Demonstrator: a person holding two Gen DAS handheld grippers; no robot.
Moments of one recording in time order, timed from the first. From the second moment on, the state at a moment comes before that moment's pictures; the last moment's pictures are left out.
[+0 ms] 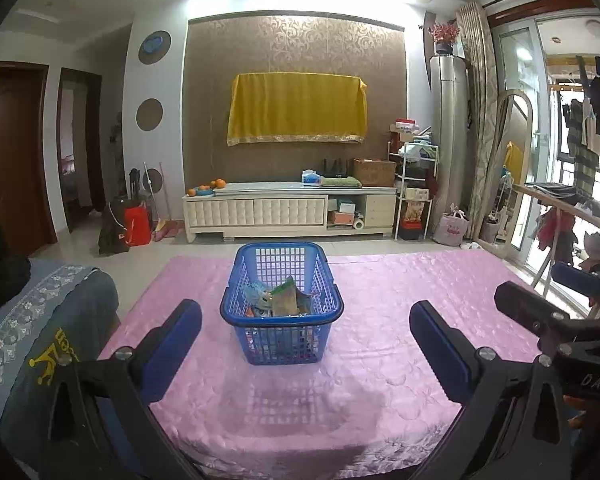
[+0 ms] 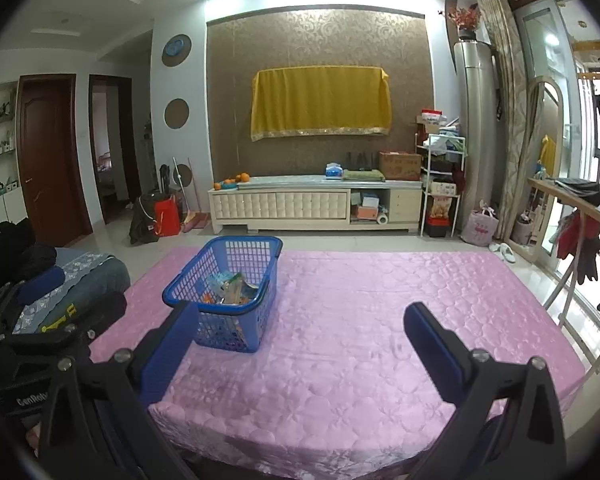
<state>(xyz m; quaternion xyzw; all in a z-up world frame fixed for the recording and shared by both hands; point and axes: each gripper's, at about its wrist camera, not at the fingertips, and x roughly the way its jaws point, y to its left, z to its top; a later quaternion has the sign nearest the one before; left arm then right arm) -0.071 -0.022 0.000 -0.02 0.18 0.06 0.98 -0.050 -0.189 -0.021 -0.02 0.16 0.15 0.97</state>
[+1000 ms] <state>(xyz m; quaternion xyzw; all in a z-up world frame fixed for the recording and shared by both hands) -0.084 -0.024 -0.002 -0.03 0.18 0.05 0.98 -0.066 -0.191 -0.023 -0.01 0.15 0.16 0.98</state>
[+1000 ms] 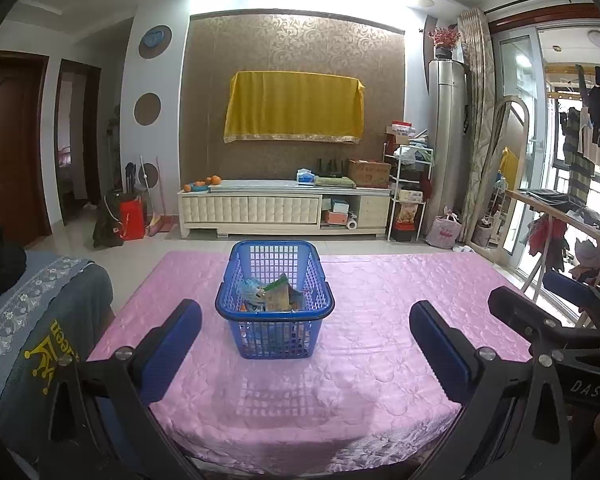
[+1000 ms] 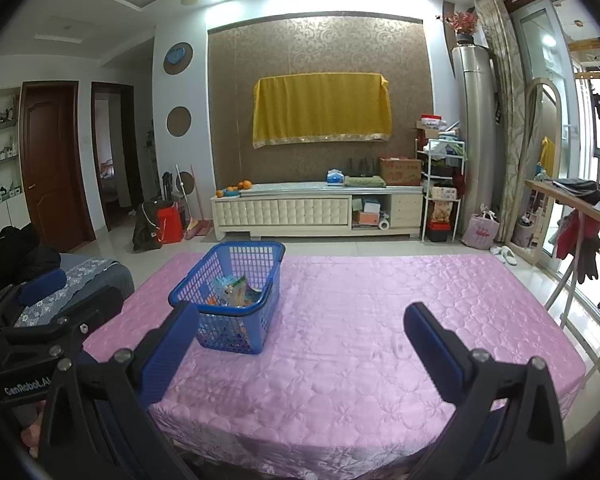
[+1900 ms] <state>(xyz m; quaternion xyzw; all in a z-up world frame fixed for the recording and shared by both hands) -0.087 -0.024 0.002 -0.04 0.18 0.05 0.98 -0.071 -0.194 -0.023 0.01 0.16 0.15 0.98</state>
